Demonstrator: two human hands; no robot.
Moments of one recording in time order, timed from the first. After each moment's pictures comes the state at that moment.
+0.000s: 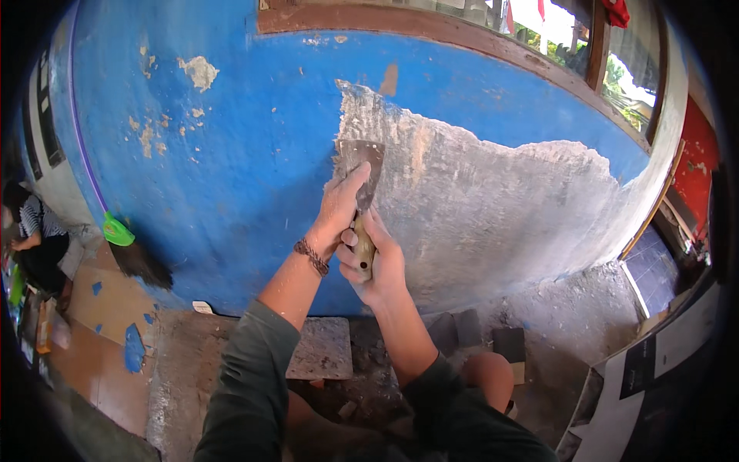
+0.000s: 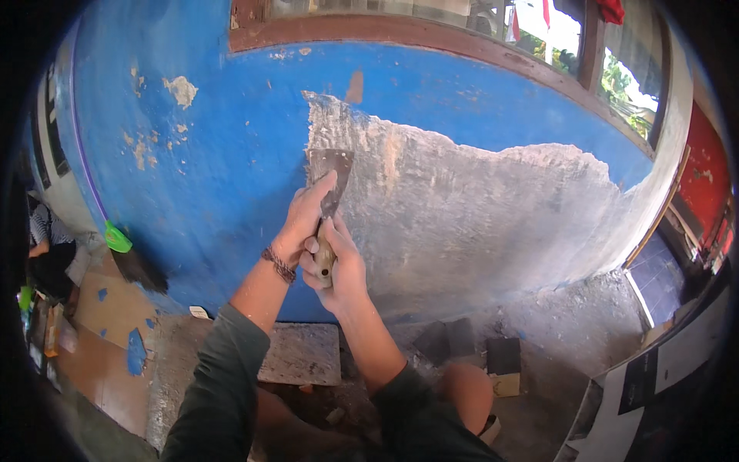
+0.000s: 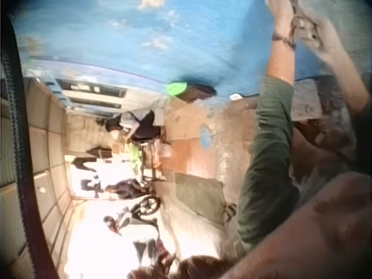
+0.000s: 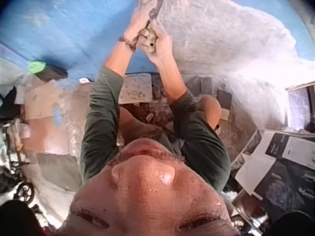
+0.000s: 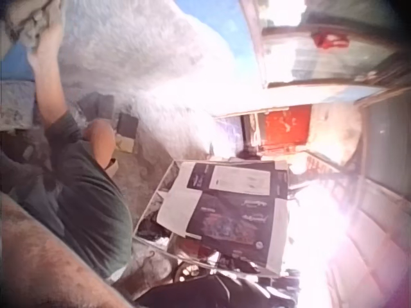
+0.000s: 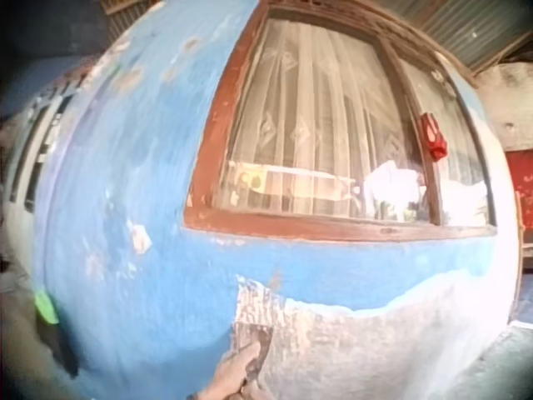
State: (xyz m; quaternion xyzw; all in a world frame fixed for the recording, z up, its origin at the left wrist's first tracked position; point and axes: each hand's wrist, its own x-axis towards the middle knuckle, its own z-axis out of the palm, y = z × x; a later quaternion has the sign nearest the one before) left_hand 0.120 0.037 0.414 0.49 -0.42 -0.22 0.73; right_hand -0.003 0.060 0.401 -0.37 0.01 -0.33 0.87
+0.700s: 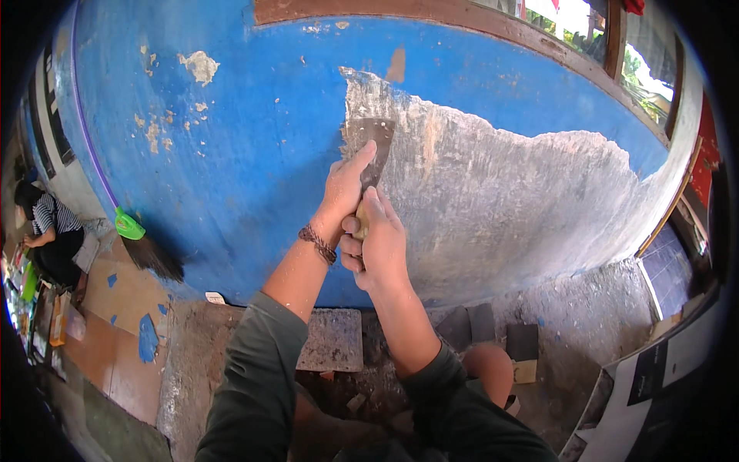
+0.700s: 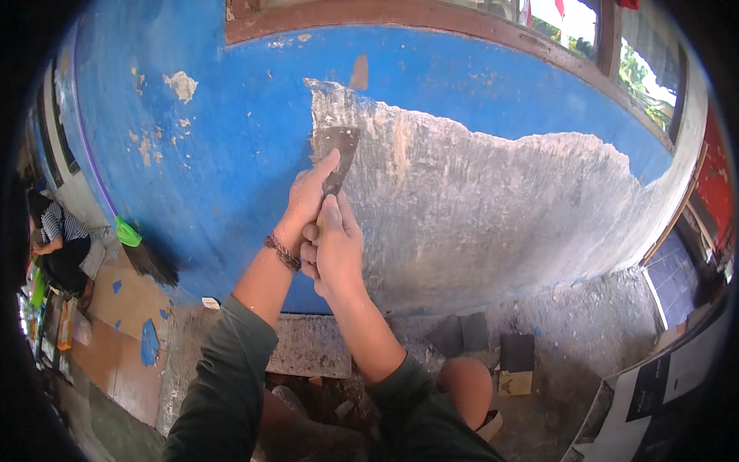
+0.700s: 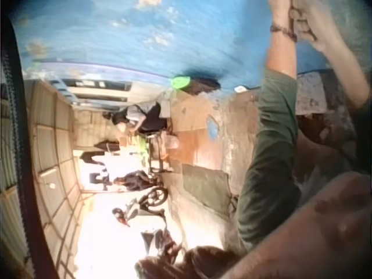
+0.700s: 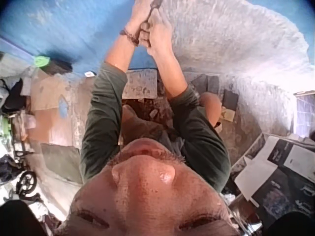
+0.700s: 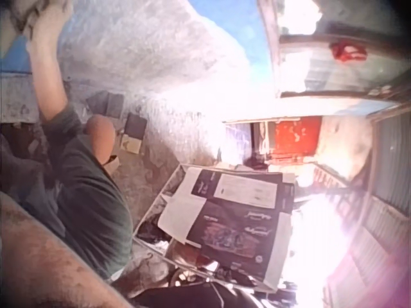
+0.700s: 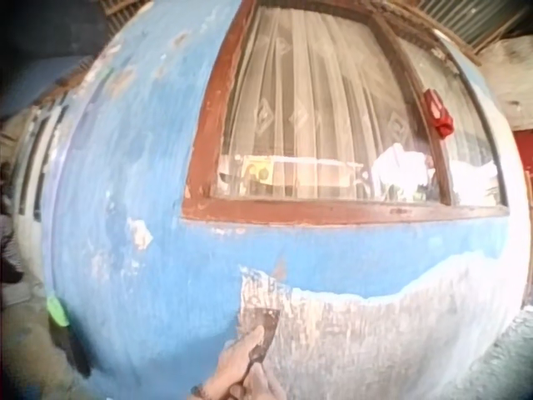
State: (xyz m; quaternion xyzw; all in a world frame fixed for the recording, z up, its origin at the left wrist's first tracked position) left_hand 0.123 0.029 0.423 0.49 -0.37 -0.24 0.75; right_hand 0.006 0.063 0.419 -0.41 0.10 -0.36 0.83
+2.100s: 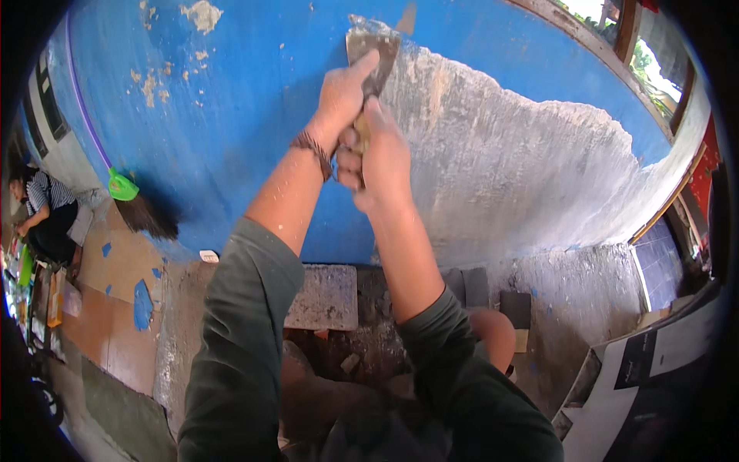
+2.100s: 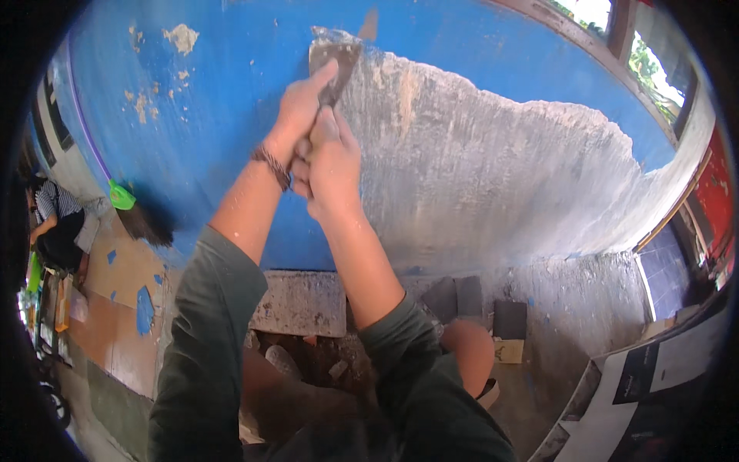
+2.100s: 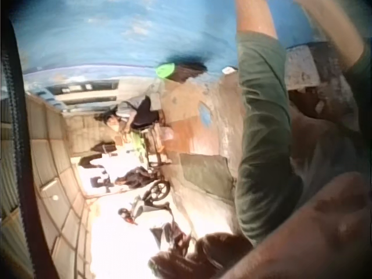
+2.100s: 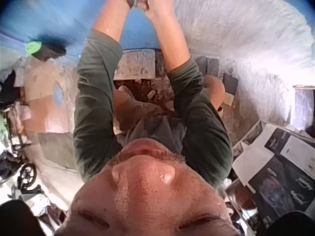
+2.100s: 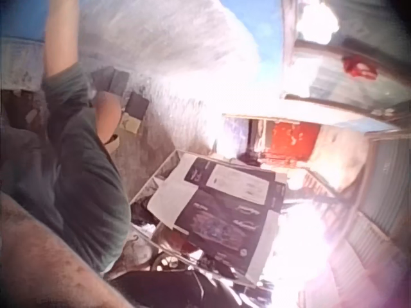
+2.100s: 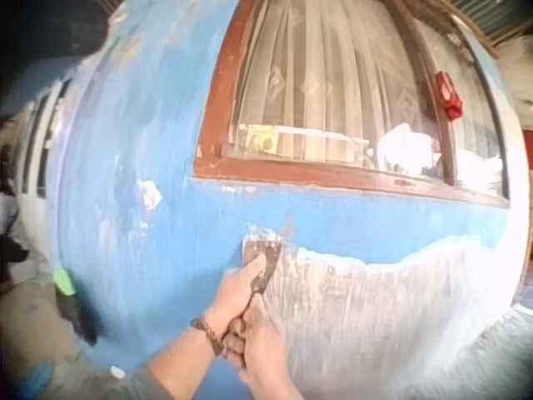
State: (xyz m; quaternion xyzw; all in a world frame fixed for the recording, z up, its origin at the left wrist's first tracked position) left_hand 0.137 0.037 0.471 0.56 -0.39 -0.17 0.71; right_hand 0.021 0.061 0.441 -0.44 0.05 -0.38 0.81
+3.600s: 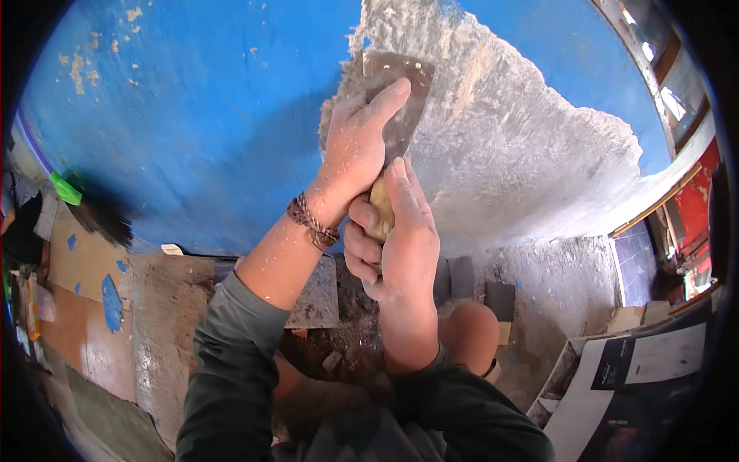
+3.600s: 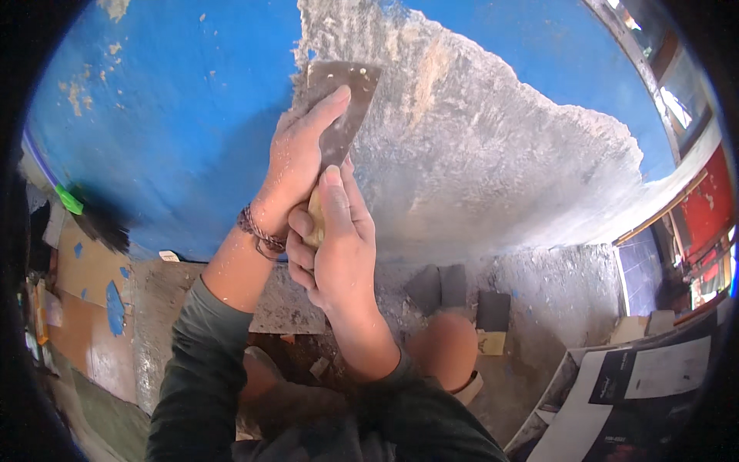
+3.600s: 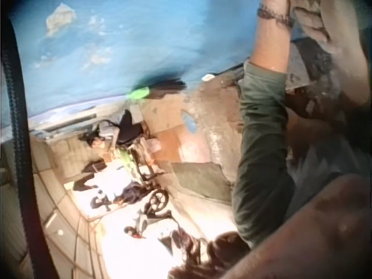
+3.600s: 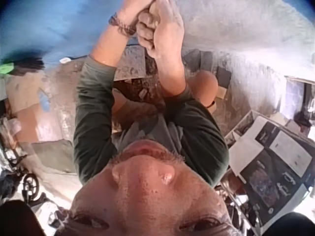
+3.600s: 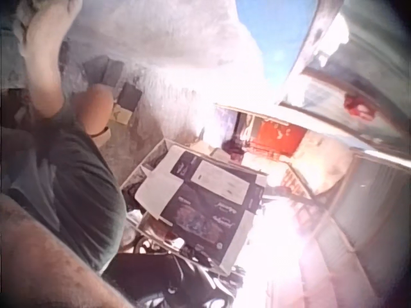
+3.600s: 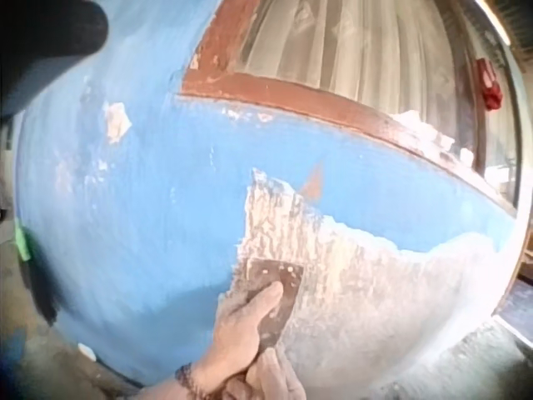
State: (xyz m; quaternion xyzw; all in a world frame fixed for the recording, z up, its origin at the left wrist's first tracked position) left_hand 0.115 0.021 0.397 0.41 -0.41 -0.17 0.80; right_hand 0.007 0.067 0.395 -0.38 0.20 -0.35 0.83
